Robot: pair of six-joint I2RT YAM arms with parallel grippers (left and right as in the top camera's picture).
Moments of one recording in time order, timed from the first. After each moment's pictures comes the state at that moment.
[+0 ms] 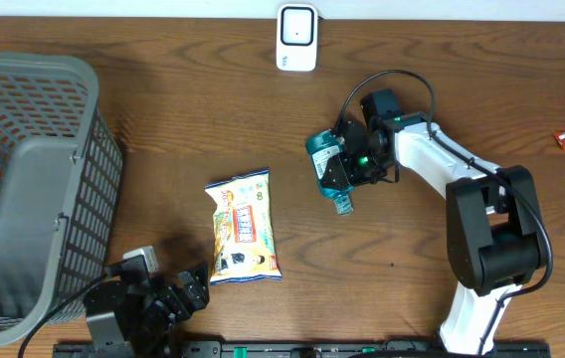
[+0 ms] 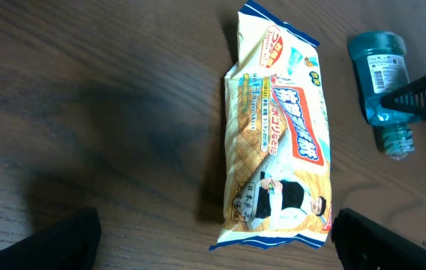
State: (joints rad) left arm 0.18 0.04 0.34 -1.10 0.39 -0.35; right arm 0.28 2.01 1.28 -0.70 -0.46 -0.04
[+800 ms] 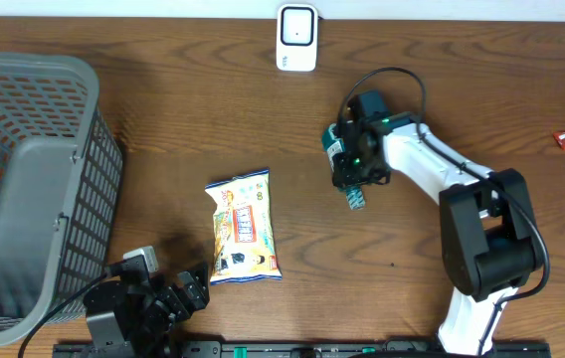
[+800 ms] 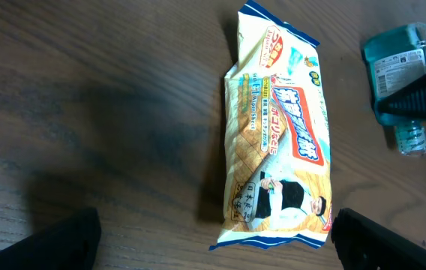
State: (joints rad) left arm 0.18 0.04 0.34 -1.10 0.39 -0.35; right arm 0.35 2.00 1.30 -0.74 -0.17 0.08
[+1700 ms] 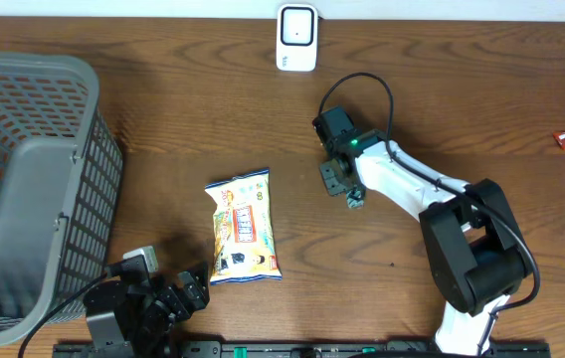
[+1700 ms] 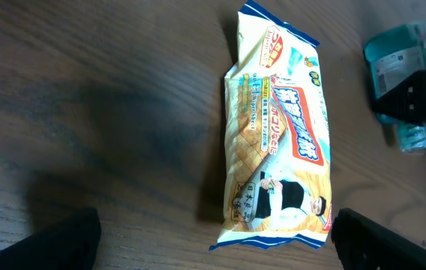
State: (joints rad) left arm 0.18 0.04 0.34 -1.10 0.39 -0.35; right arm 0.50 1.97 1.23 -0.64 0.17 0.18
